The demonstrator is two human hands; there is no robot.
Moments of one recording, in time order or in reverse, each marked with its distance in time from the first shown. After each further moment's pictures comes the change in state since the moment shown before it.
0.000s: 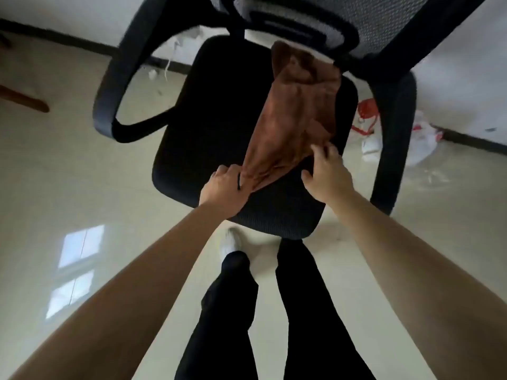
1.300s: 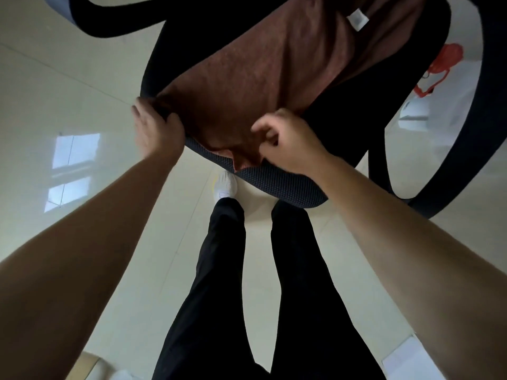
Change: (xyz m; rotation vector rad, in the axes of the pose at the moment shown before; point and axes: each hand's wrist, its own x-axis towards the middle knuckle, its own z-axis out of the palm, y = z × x) left_hand 0.015 -0.109 0.013 -0.347 0.488 -0.674; right_hand 0.022 -0.068 0.057 0.331 -0.379 -0.413
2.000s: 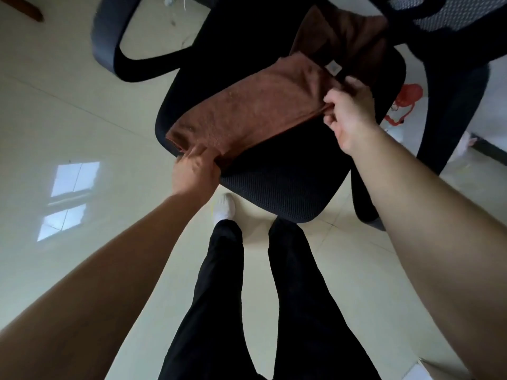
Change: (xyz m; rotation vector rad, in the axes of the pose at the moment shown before) left_hand -0.052 0.009 -0.015 0.351 -0.142 0.715; right_hand 0.019 0.000 -0.108 0.972 0.599 0.566
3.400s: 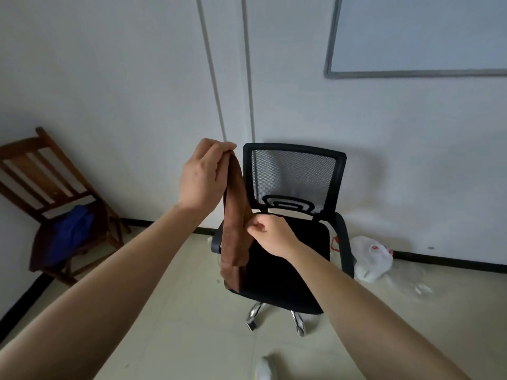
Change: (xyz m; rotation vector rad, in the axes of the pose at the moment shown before) left_hand -0.211 0.083 -0.503 -0.356 0.897 0.785; right_hand -0.473 -0.080 0.045 -0.634 -0.091 -0.942
